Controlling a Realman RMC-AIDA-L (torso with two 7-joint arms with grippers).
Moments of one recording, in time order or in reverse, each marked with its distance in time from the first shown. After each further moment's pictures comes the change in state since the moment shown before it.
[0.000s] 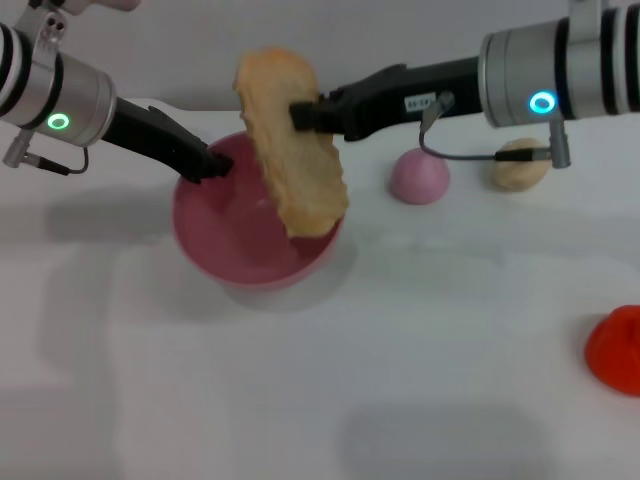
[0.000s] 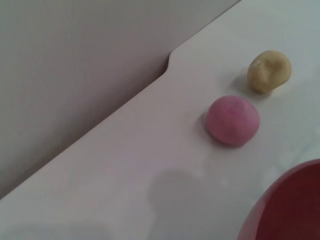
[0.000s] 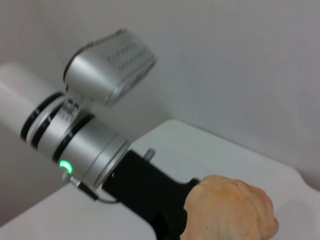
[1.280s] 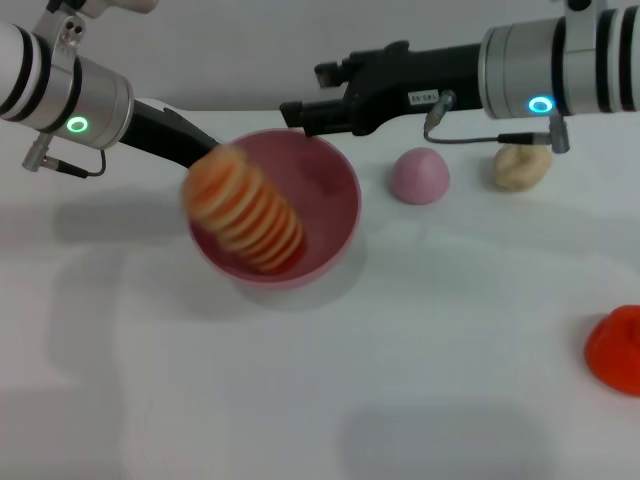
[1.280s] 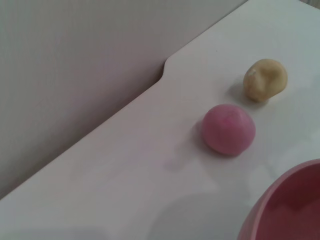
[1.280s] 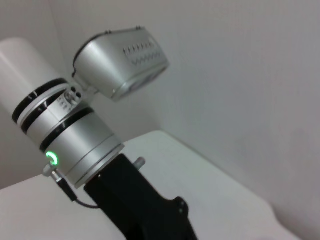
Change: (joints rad) left arm -0.004 -0.025 -0.002 -0.002 0.000 -0.023 -0.012; right arm -0.005 -0.001 -0.005 0.028 0.020 -0.082 -0.247
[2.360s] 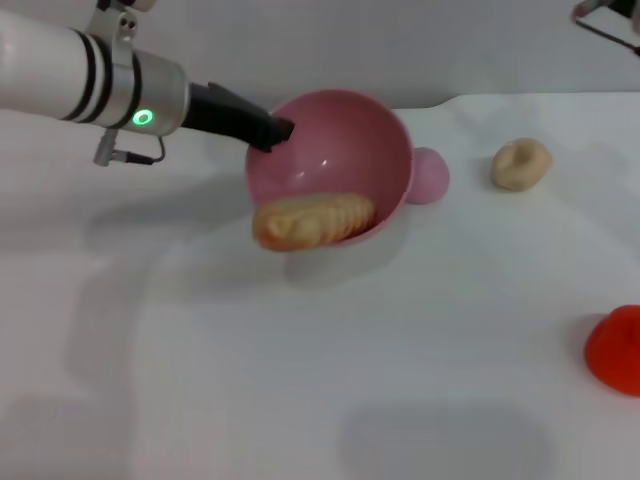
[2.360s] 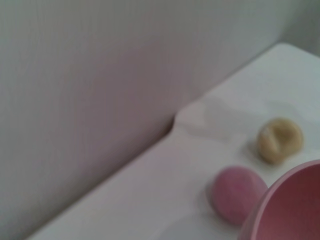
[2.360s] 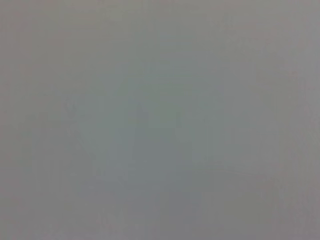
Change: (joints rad) left arm 0.021 -0.059 0.123 -0.001 -0.128 -0.255 -0.042; right arm -0.197 0.006 0.106 0.031 0.492 -0.452 -0.625
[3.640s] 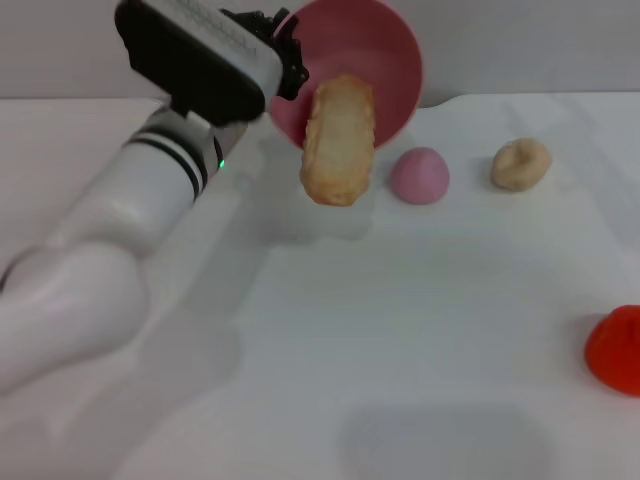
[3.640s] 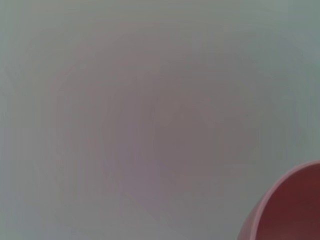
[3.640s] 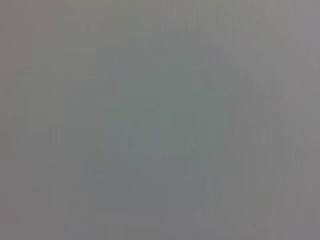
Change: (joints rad) left arm 0.242 -0.005 0.982 0.027 -0.245 -1.437 0.012; right arm -0.065 -0.001 0.045 0.275 0.691 0.272 -0.674
